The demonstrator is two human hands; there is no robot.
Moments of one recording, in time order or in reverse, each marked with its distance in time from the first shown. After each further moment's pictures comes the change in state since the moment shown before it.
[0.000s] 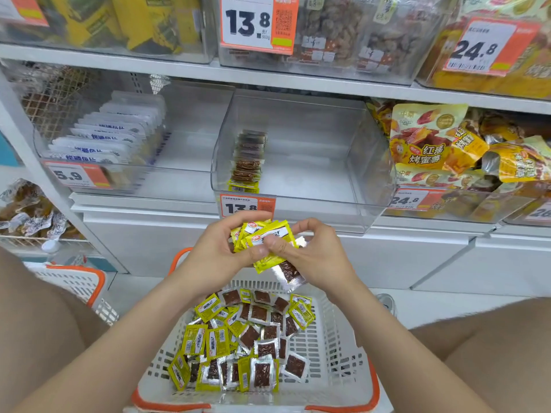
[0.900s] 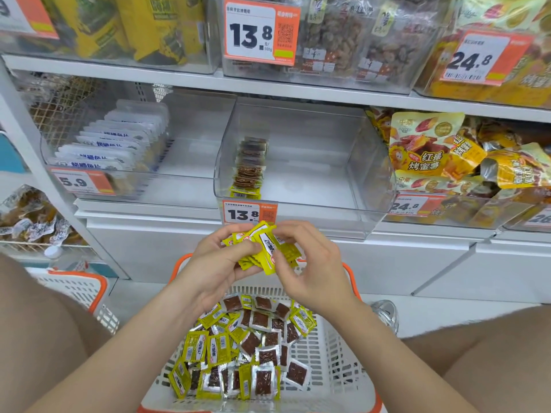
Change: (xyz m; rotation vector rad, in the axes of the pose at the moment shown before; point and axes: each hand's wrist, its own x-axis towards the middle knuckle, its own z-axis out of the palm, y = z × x) left_hand 0.003 0.001 0.007 -0.449 0.250 -0.333; right_hand -0.016 0.004 0.009 -0.229 0.159 -0.810
